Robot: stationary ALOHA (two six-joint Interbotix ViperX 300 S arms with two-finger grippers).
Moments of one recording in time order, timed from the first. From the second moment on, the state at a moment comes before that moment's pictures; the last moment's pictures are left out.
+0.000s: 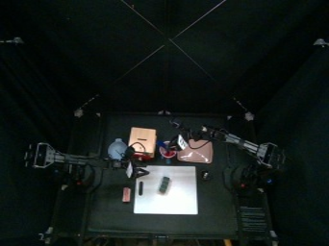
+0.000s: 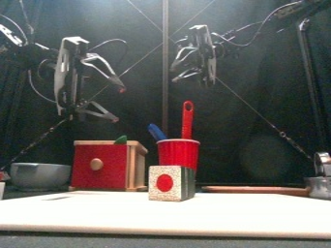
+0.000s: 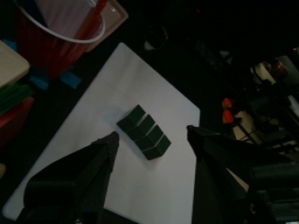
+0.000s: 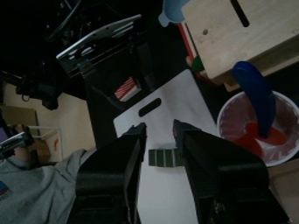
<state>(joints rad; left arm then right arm) 0.09 -0.35 1.05 0.25 -0.33 -0.91 -0.51 -0.13 0.28 -2.29 -0.87 2.83</state>
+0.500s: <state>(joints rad) 0.09 -0.35 1.06 0.25 -0.33 -0.91 -0.51 -0.28 0.45 -2.30 -0.78 2.83</state>
